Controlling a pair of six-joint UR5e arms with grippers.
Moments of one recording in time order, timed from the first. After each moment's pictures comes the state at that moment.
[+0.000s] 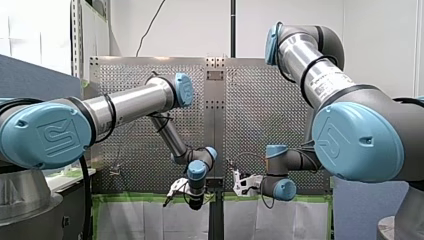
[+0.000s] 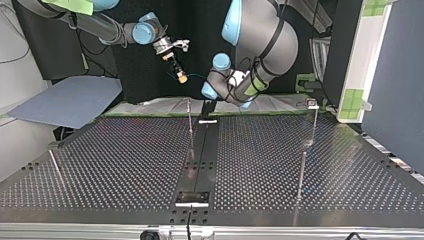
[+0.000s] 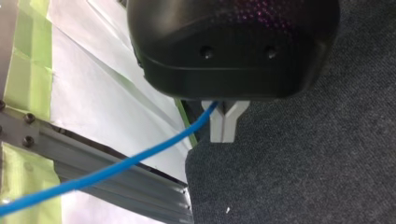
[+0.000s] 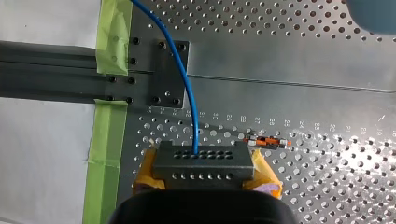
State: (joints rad) left arm -0.50 -2.83 -1.14 -3.34 -1.88 -1.66; right arm 2.02 -0.65 1.93 -1.13 1.16 1.47
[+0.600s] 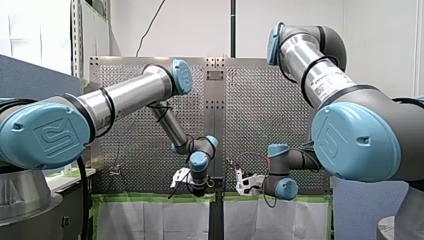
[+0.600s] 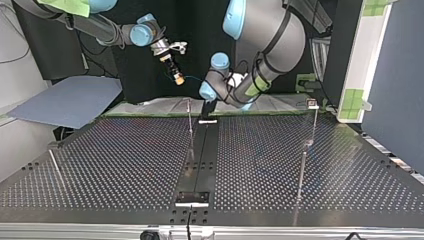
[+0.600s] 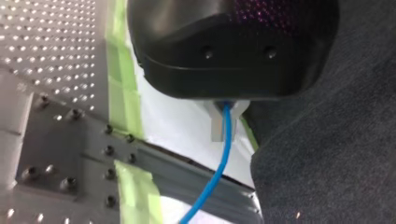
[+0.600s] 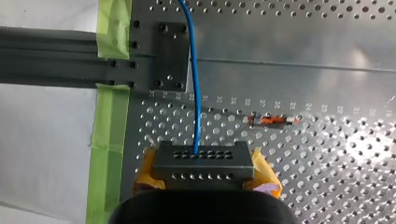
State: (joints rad) left arm -0.51 -2.72 -1.22 -3.23 -1.92 -1.72; right arm 2.00 -0.65 1.92 -1.11 1.16 1.47
